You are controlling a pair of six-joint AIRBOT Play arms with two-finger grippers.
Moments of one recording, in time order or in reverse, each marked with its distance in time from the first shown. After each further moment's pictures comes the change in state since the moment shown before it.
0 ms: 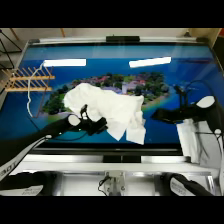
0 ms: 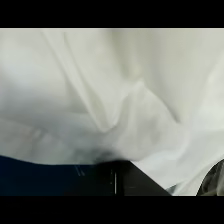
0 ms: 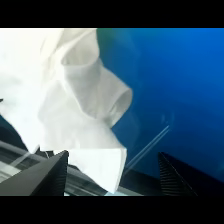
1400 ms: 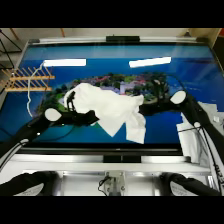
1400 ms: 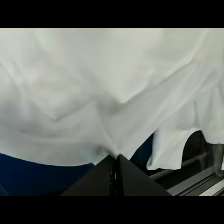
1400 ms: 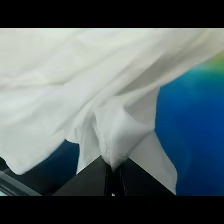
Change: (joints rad) left arm 0.130 0.248 -0.014 0.038 -0.134 0.189; right arm 0.304 -0.101 0.101 -0.060 -0.217 0.046
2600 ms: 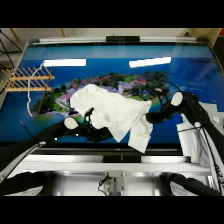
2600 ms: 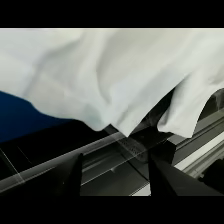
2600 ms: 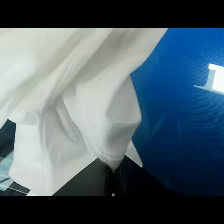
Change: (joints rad) left arm -0.222 -0.127 -0.032 -0.125 -0.011 -0.004; right arm 0.000 0.001 0.007 -0.303 0.182 0.164
